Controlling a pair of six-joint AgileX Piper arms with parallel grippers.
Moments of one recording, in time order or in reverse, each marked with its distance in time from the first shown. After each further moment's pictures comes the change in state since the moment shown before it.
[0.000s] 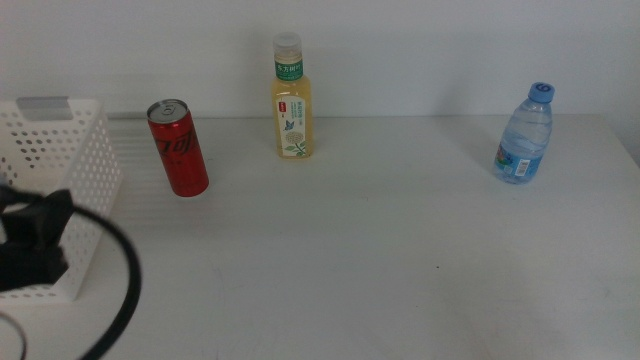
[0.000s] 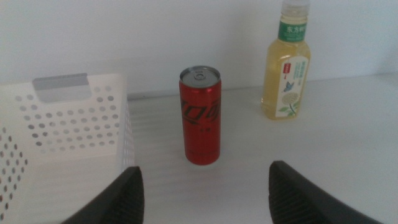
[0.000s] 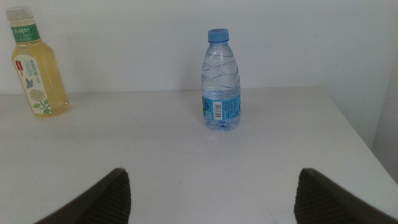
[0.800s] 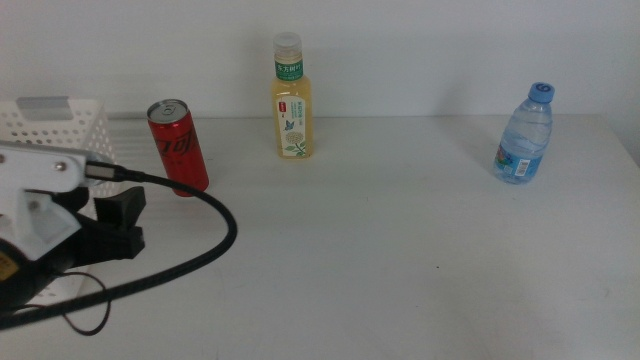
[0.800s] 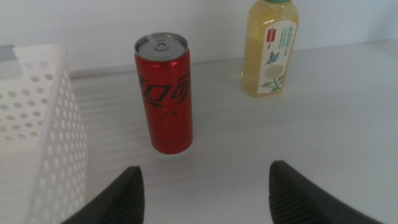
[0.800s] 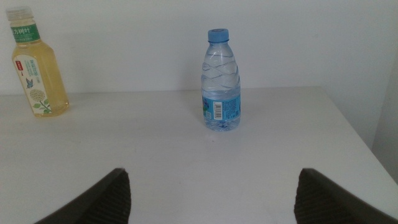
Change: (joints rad) left arm -0.097 0.371 -0.003 -0.012 -0.287 -0.024; right arm 0.000 0.000 0.000 0.000 0.000 0.000
